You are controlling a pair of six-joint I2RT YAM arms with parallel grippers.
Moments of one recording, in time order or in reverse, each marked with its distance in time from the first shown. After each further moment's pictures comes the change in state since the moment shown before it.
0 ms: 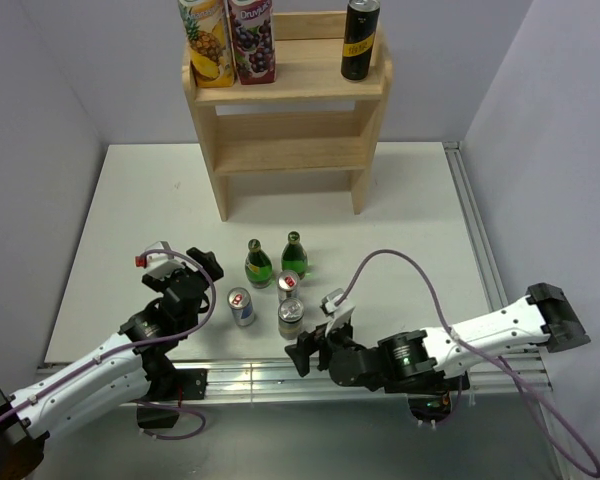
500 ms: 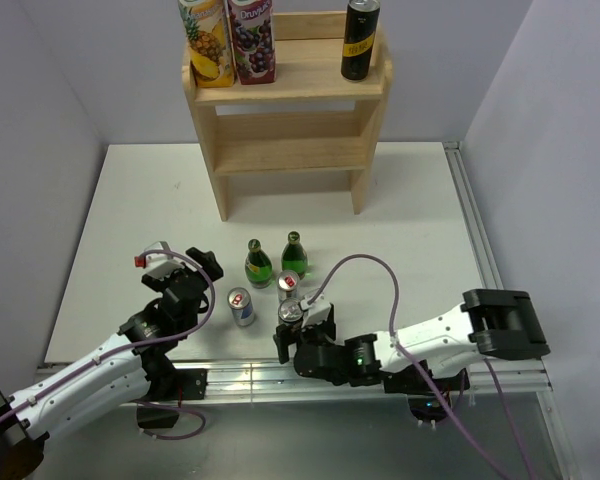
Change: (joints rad) left arm 0.000 -0.009 0.000 0.001 0.000 0.000; right arm -0.117 0.391 -0.047 0.339 0.021 -0.006
